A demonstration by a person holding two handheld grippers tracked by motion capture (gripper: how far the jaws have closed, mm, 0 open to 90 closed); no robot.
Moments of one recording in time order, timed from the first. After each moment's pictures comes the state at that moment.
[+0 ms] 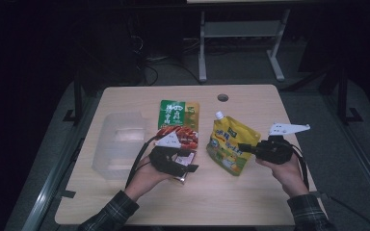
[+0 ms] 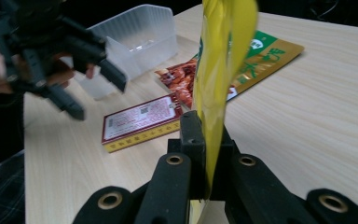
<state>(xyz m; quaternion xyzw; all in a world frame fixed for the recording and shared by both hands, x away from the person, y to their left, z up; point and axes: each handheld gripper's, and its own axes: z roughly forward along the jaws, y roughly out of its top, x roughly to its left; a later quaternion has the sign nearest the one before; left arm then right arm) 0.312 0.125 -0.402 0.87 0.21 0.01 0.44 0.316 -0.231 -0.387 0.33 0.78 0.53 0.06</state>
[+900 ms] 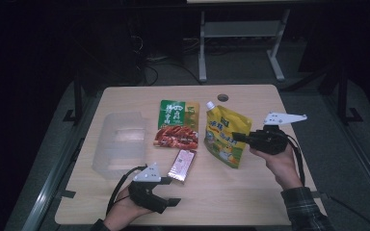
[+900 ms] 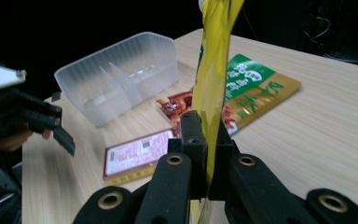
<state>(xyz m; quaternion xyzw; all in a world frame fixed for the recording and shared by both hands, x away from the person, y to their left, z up) 0.241 0.174 -0.427 0.88 0.22 0.00 0.43 0.328 -0.209 -0.359 0.32 0.77 0.55 0.07</state>
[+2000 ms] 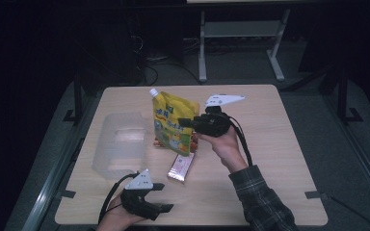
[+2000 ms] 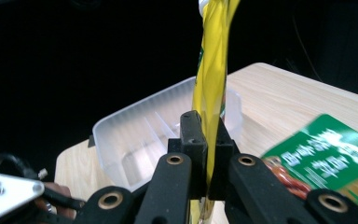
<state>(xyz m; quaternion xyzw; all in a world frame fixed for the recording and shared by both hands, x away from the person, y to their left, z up) 0.227 0.188 -0.435 0.87 0.24 0.01 0.42 0.367 -0.070 -0.330 0.26 0.76 0.59 0.03</state>
